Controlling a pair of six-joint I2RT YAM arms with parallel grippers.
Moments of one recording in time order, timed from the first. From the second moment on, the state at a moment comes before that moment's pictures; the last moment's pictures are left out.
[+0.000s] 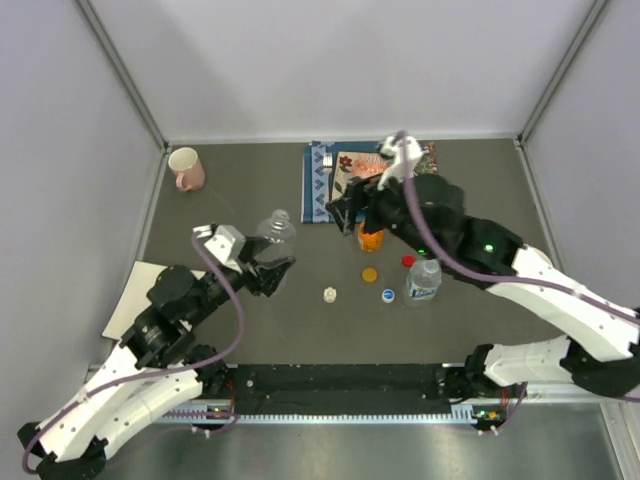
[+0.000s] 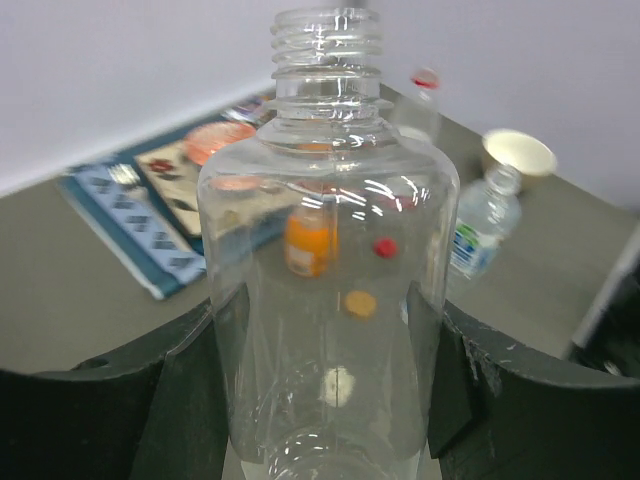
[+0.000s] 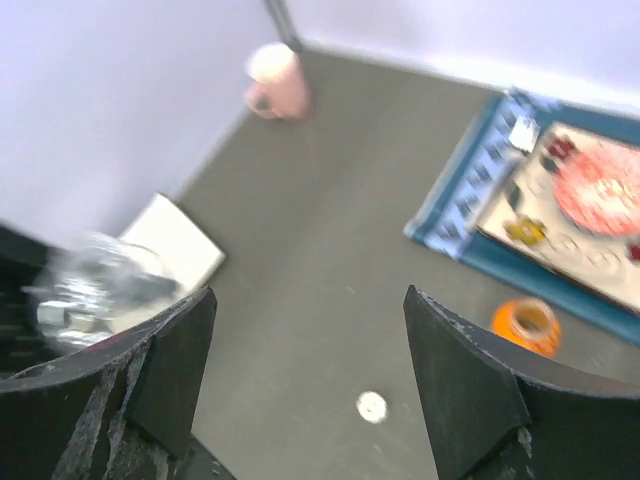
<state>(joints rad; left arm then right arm) -0.77 0.45 0.70 -0.18 -0.03 -0.10 1.05 1.24 1.48 -0.49 0.42 0.36</state>
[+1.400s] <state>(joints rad) -0.77 0.79 0.80 -0.01 0.57 -0.18 0.98 1.08 1.30 -0.35 -0.17 0.40</state>
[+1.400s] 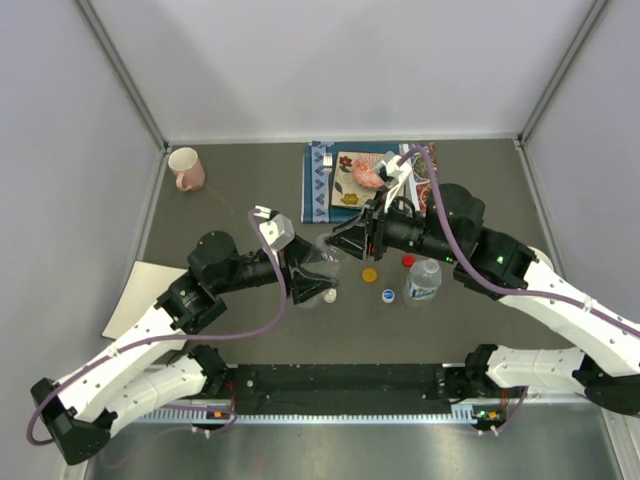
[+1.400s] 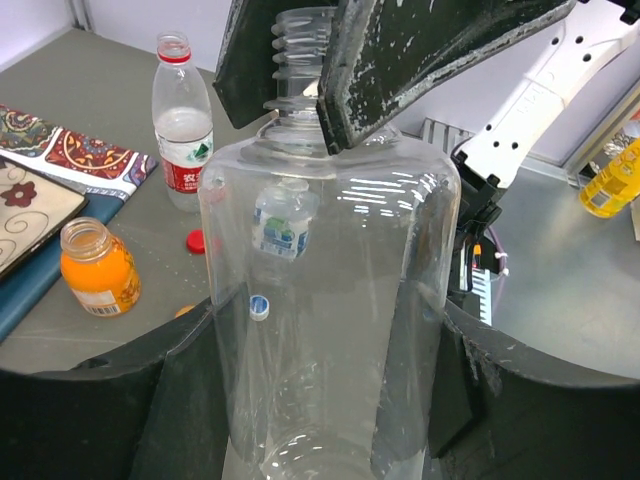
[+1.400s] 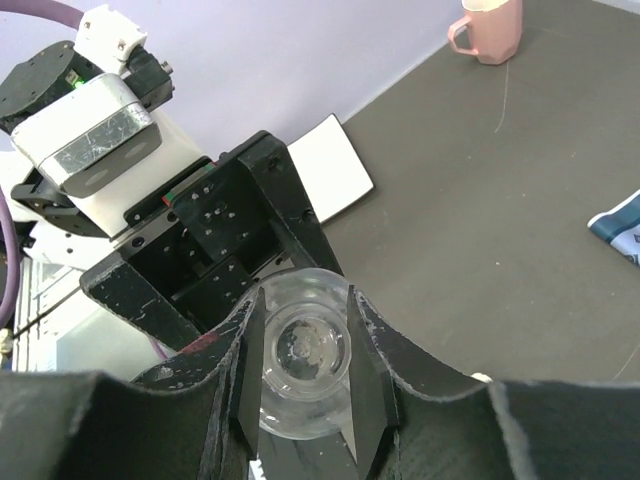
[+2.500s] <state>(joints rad) -0.77 0.28 0.76 -0.37 -0.14 -0.15 0.99 1.32 1.35 -0.31 0.24 0.23</state>
